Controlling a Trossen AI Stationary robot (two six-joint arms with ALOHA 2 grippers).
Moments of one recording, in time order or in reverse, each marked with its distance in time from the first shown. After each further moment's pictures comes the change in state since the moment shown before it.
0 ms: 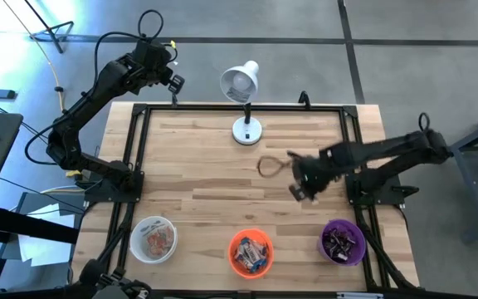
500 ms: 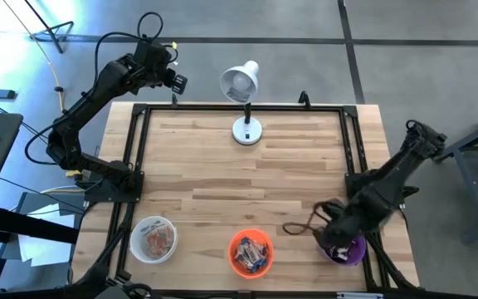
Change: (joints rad) left arm -0.005 0.000 0.000 -0.013 0.110 -0.152; right arm 0.637 0.000 0.000 0.076 0.008 0.763
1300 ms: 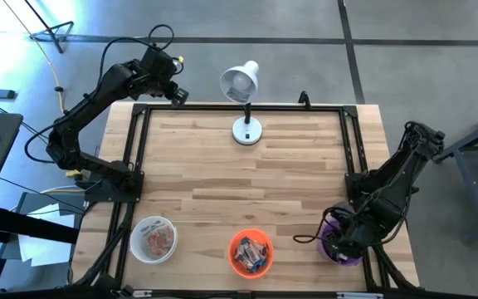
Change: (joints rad) left arm -0.076 0.000 0.000 -0.159 0.014 0.007; right arm 0.131 0.001 0.016 -0.057 0.041 0.081
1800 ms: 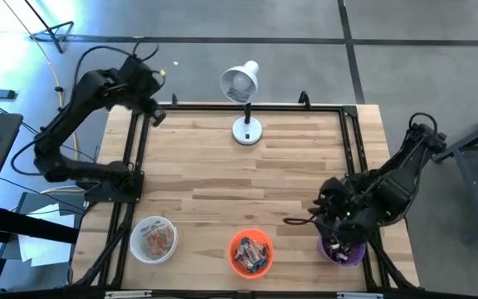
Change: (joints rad) left arm 0.000 -0.159 0.000 -0.295 0.076 0.172; right arm -0.088 0.000 0.232 -0.128 0.643 -0.580
